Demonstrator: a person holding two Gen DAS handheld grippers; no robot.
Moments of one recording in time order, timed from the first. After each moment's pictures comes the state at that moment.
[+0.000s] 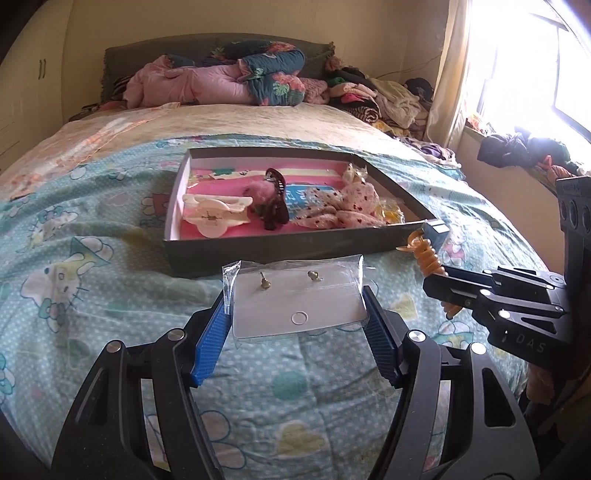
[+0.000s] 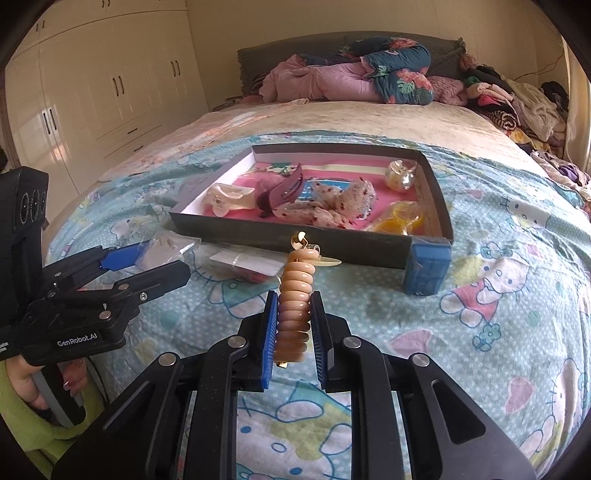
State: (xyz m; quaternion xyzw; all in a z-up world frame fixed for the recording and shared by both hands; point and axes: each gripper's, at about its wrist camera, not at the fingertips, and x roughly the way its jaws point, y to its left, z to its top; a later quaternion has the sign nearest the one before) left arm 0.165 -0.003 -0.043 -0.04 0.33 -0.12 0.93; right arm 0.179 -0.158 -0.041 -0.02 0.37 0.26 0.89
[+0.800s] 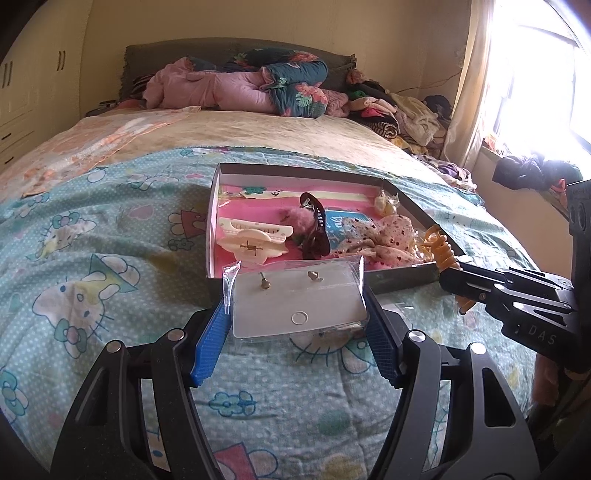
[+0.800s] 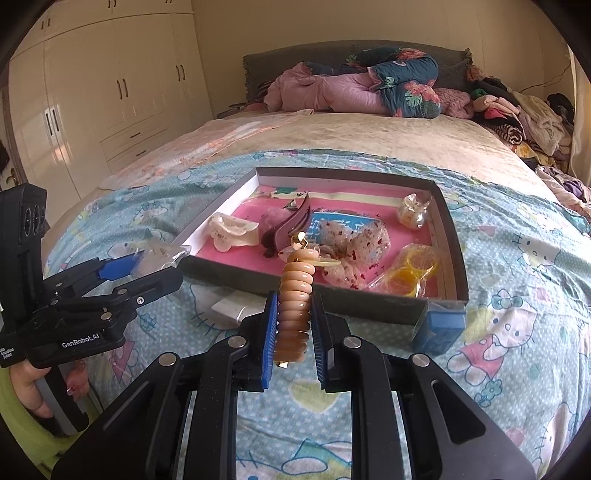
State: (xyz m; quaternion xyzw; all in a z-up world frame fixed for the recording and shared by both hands) left arm 0.189 0.021 -0.034 -0.06 0.32 -0.09 0.94; right arm 0.214 -0.139 -0.025 -0.03 0.36 0.26 0.90
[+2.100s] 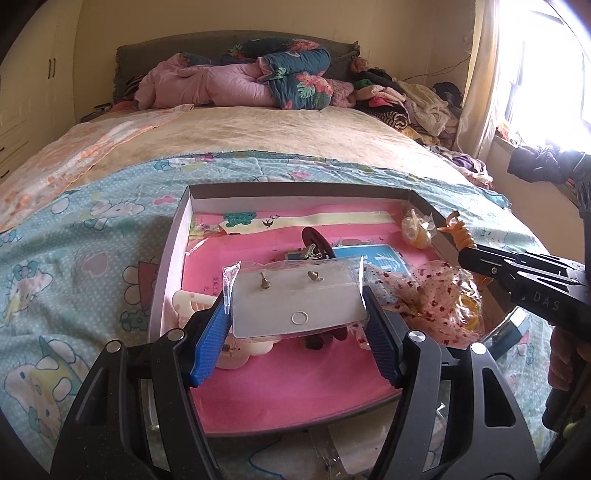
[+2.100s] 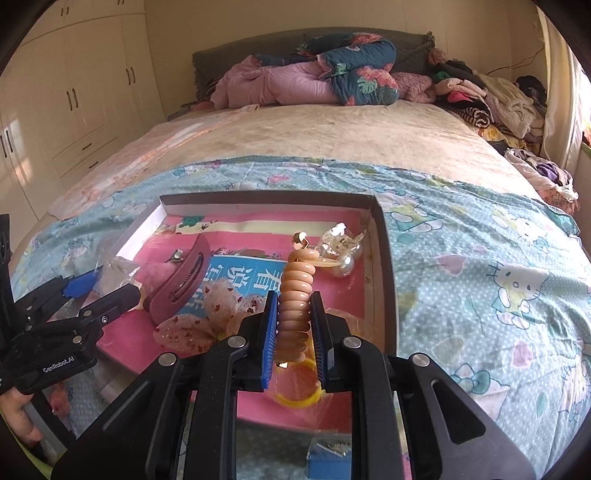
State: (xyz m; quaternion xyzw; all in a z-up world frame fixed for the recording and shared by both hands) left arm 0.289 -0.002 -0.045 -0.03 0.34 -0.07 0.94; right arm 0.332 -0.168 -0.037 -0.02 0.39 0.18 0.90
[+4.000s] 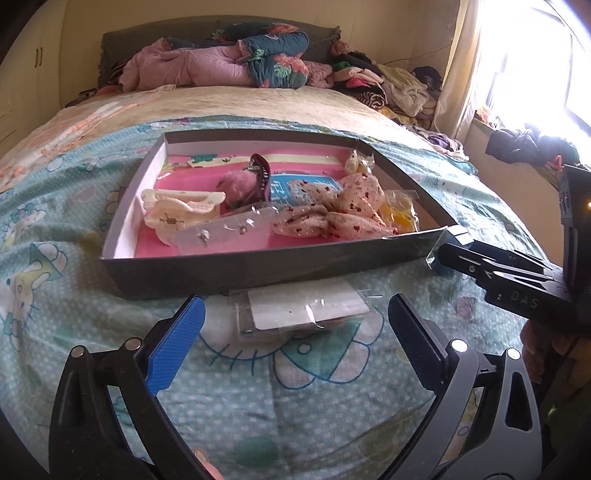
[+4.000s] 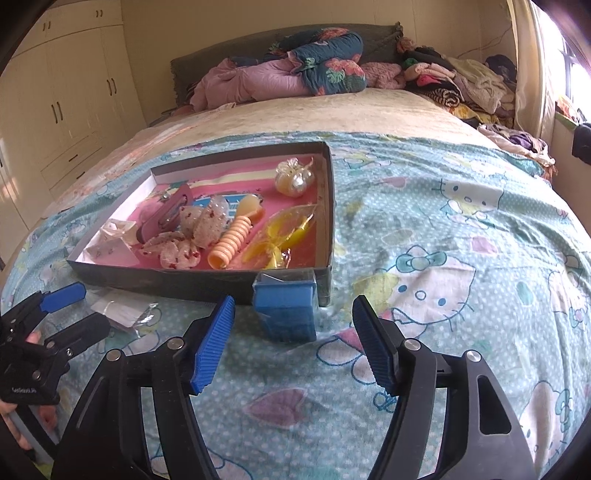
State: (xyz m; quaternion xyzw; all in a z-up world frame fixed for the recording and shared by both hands) left arm 0.215 -0.034 -0.066 -0.04 0.37 -0.12 0.92; right arm 0.255 -0.220 -0.069 0.01 0.39 0.14 0.91
